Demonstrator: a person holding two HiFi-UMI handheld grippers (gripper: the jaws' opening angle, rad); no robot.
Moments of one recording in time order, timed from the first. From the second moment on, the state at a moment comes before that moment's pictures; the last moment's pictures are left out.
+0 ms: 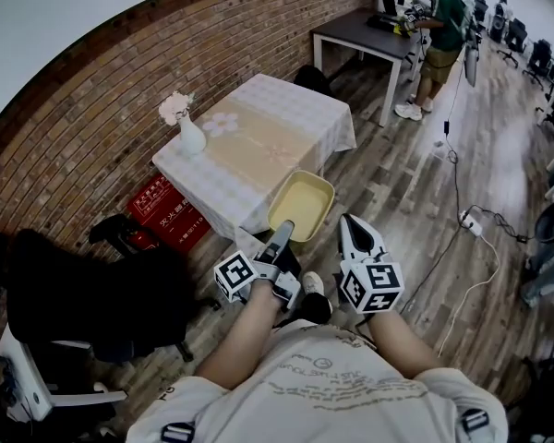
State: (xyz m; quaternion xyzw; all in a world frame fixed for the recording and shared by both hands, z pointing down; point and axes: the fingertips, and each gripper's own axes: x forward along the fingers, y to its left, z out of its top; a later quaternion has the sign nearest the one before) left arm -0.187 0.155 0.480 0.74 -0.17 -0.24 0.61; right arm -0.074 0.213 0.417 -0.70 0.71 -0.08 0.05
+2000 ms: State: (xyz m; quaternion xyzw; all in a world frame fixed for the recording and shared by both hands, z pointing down) left arm 0.038 -0.201 0.505 0.73 -0.16 -0.19 0.64; right arm 0.132 -0.119 0.432 -0.72 0.68 -0.10 0.04
